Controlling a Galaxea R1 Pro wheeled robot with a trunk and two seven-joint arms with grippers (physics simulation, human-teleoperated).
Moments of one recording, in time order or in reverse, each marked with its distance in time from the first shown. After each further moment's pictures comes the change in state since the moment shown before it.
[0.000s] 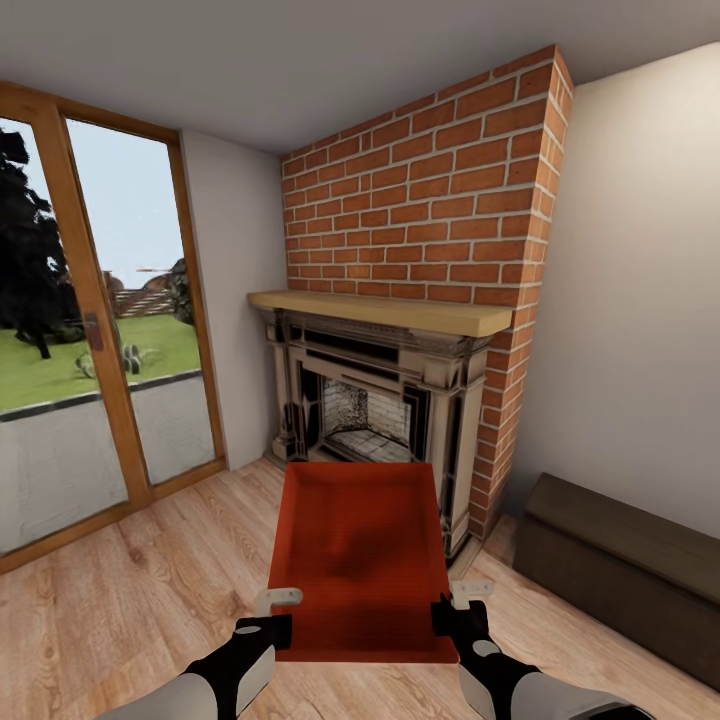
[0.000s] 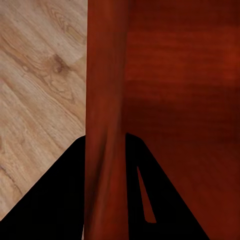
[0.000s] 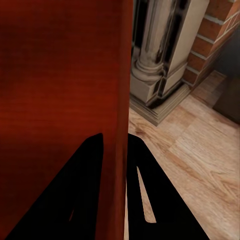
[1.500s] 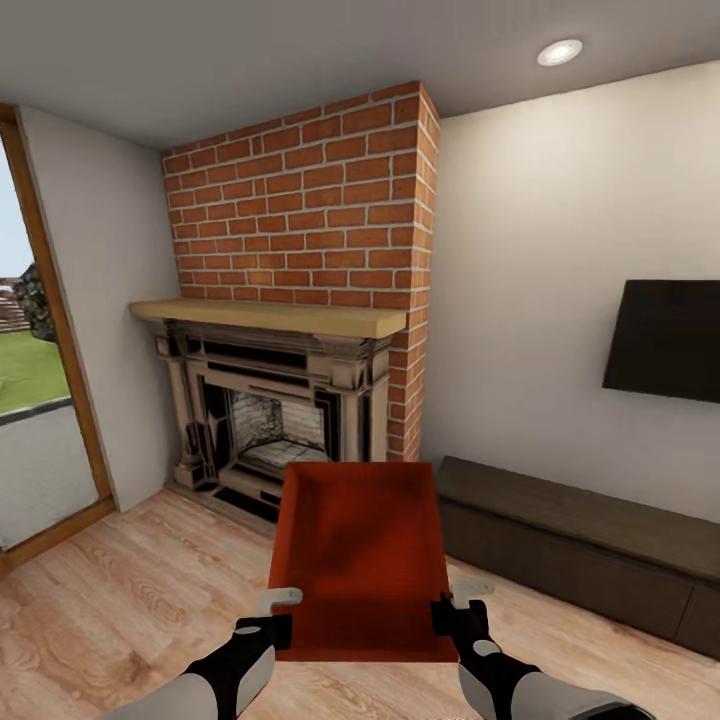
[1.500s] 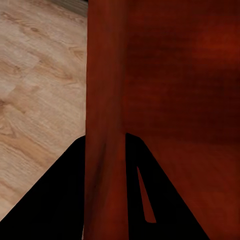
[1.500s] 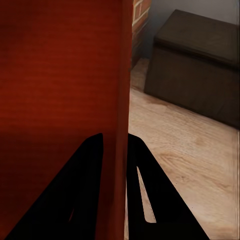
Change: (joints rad) left arm 0.000 0.000 -0.002 0.001 0.004 -0.006 0.000; right arm 0.000 -0.001 0.004 -0.001 -0.004 -0.004 0.003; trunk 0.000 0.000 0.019
